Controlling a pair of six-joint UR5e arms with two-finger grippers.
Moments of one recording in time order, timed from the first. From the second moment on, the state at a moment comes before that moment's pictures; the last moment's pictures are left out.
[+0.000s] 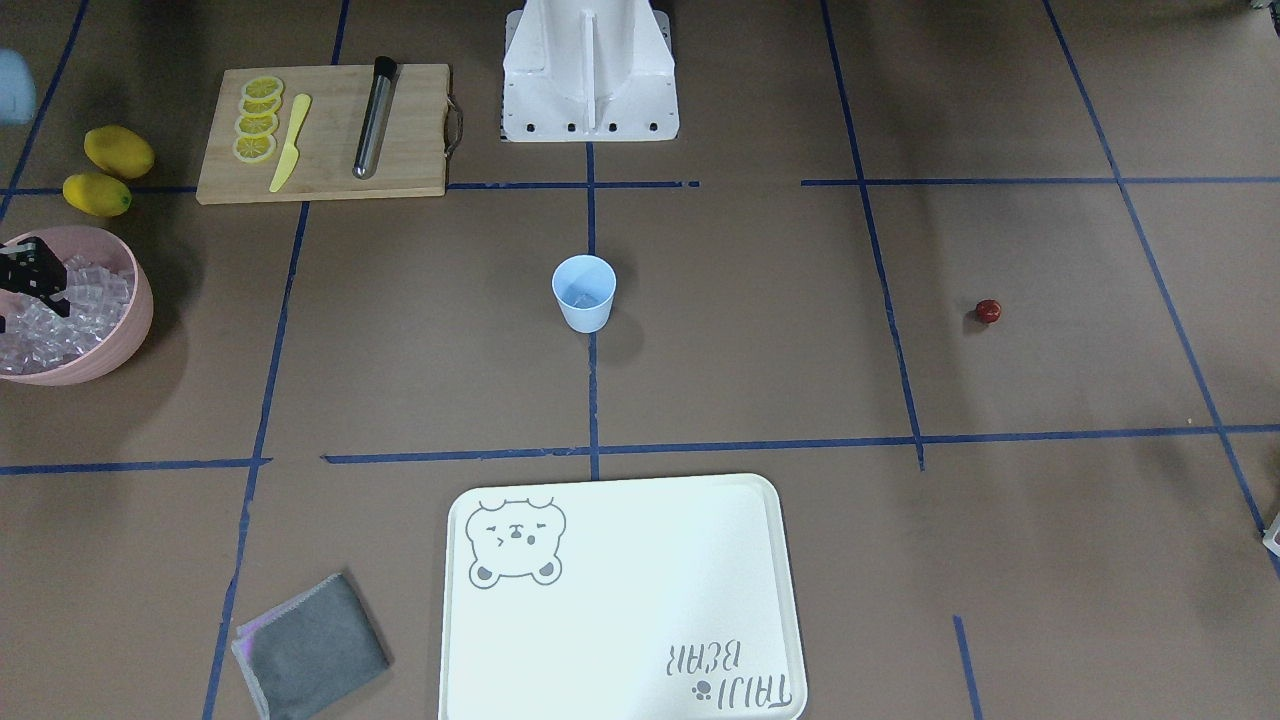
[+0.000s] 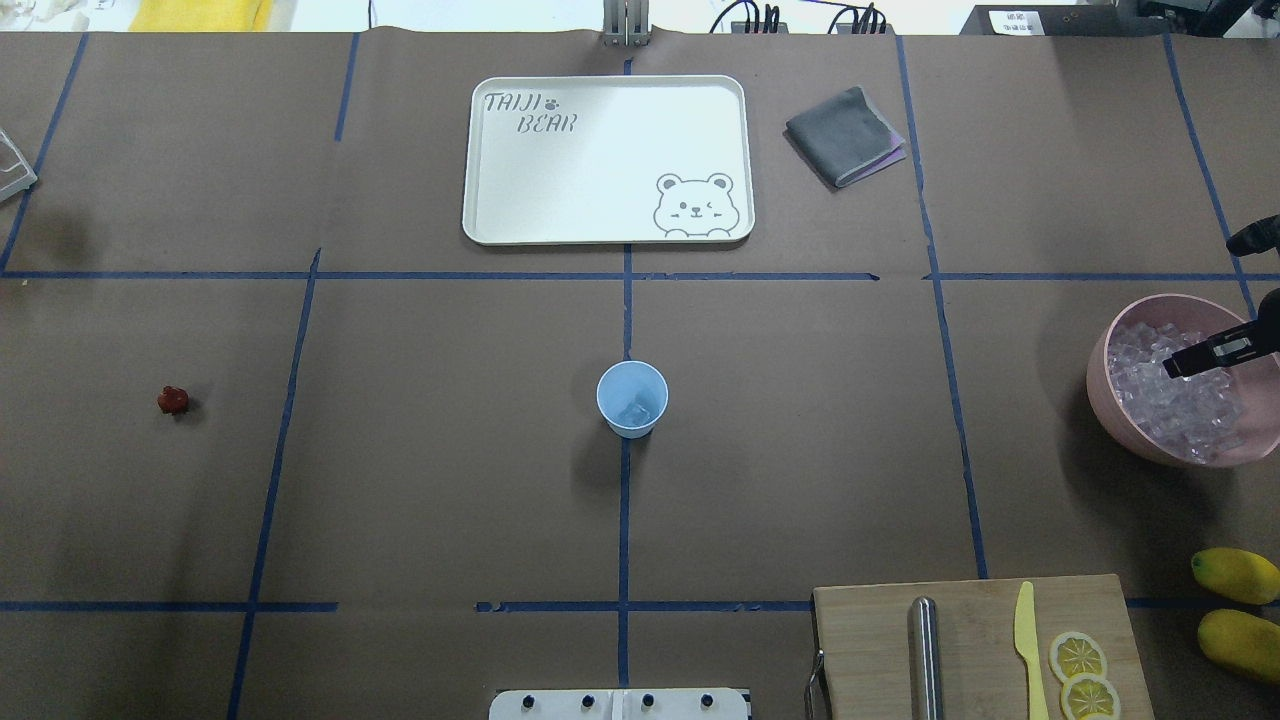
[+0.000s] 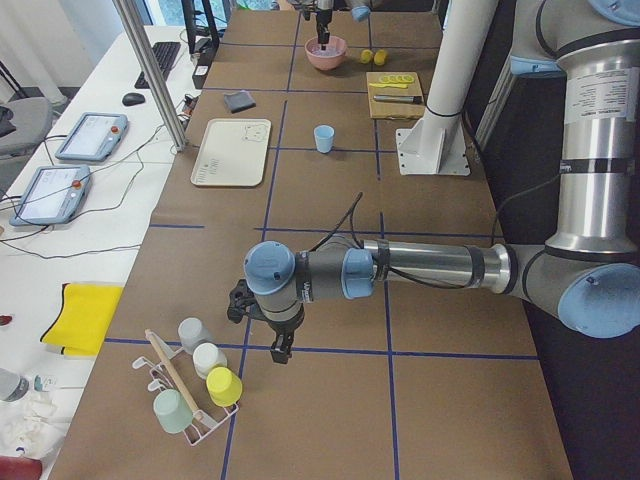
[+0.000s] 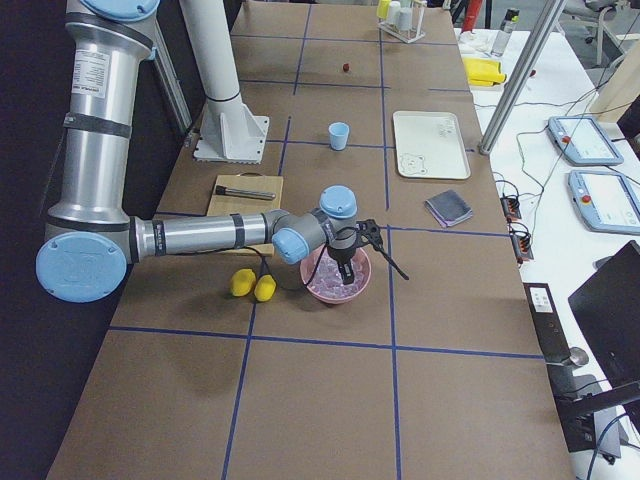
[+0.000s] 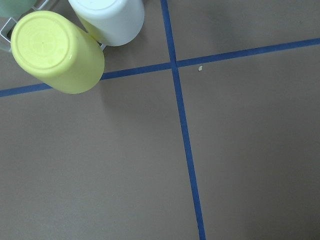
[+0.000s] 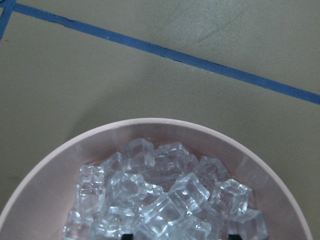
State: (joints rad) left arm -1.61 -1.52 -1.67 -1.44 -2.39 0.26; right arm 1.08 -1.73 1.77 -1.08 2.18 0.40
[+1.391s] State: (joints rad) left arm -1.61 -1.52 -1.67 -1.44 -2.39 0.26; right arm 1.14 -1.73 1.85 -1.12 2.20 0.40
